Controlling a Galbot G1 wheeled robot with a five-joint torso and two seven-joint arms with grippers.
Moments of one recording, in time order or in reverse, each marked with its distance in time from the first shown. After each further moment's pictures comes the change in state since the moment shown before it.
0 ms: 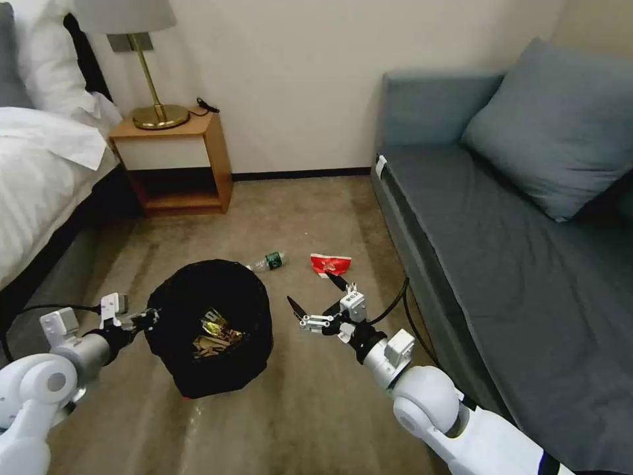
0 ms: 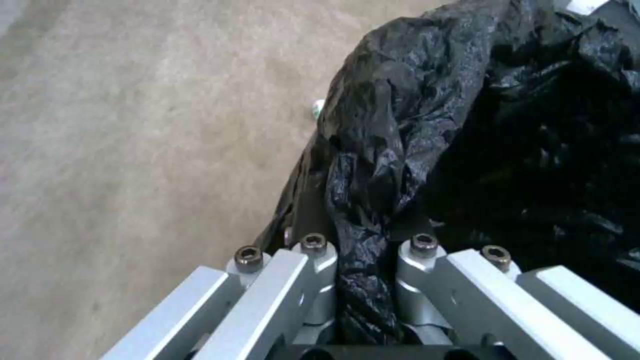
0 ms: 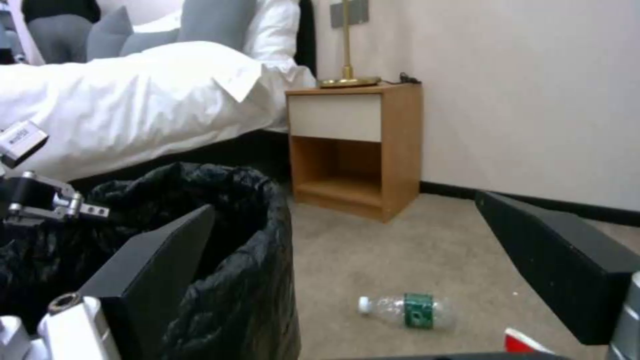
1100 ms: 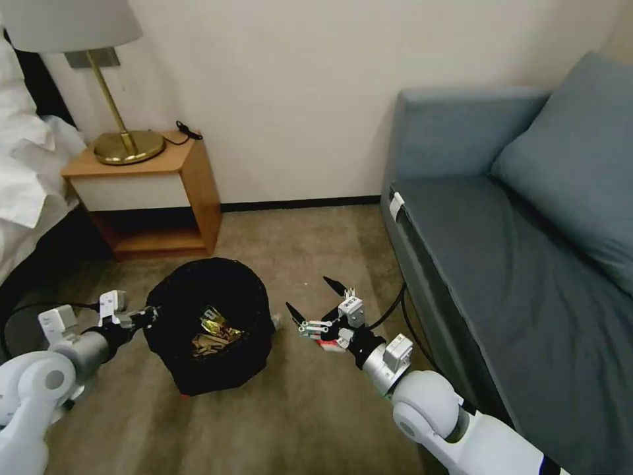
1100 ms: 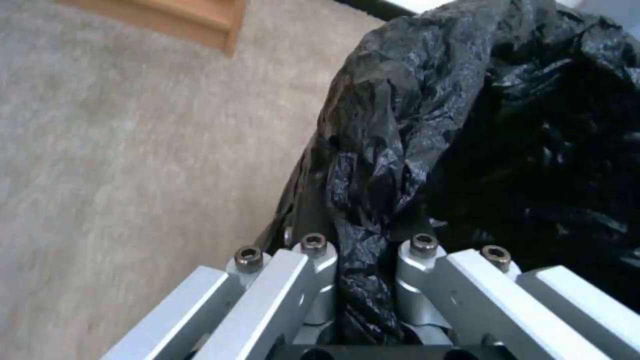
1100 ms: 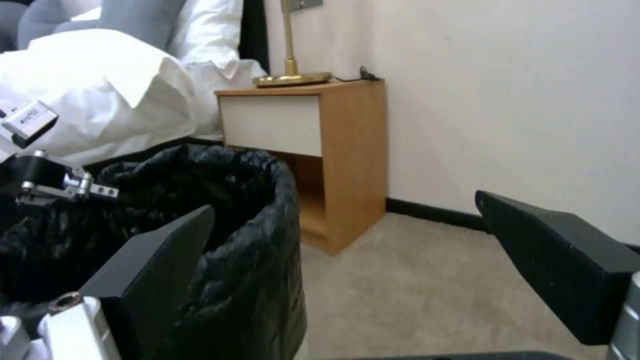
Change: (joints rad) left arm -0.007 0.015 -0.001 0.000 -0.004 0.000 0.000; right arm -0.009 -0.003 -0.008 0.001 -0.006 -0.004 -0.003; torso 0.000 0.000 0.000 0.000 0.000
